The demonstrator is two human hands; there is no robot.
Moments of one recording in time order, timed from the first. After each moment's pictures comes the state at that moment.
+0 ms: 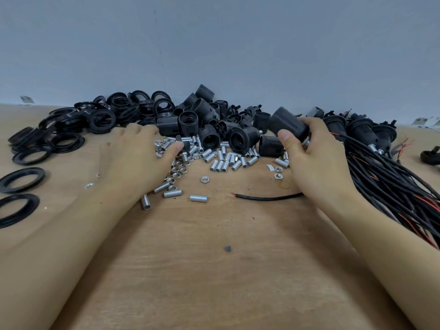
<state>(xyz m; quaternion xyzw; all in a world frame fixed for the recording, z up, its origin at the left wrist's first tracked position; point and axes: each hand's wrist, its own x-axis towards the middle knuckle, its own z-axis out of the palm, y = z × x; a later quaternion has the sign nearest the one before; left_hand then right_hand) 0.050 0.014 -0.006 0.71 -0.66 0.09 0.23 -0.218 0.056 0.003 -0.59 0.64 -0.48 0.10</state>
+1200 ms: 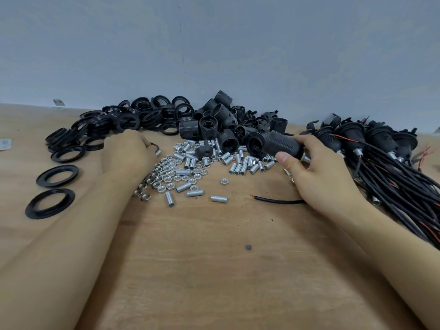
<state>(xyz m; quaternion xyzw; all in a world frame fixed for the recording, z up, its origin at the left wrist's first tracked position) 0.101 -0.013 -0.010 0.76 -0.58 0.03 0.30 -0.211 0.056 -0.010 -0.66 0.61 -0.42 0.11</state>
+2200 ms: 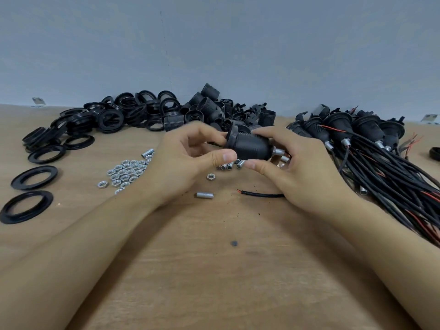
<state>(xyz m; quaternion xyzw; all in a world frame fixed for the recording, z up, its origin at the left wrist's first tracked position) 0.012 0.040 -0.002 0.32 -0.68 -0.42 0.50 -0.200 0.071 0.004 -0.77 0.47 -0.43 0.07</state>
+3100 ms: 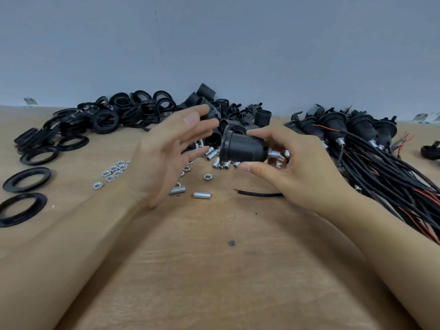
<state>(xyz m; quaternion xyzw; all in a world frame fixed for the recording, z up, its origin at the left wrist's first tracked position) 0.021 0.047 0.013 0.29 -0.56 -0.57 0.53 -0.204 0.071 0.006 -0.78 0.46 -0.42 0.08</state>
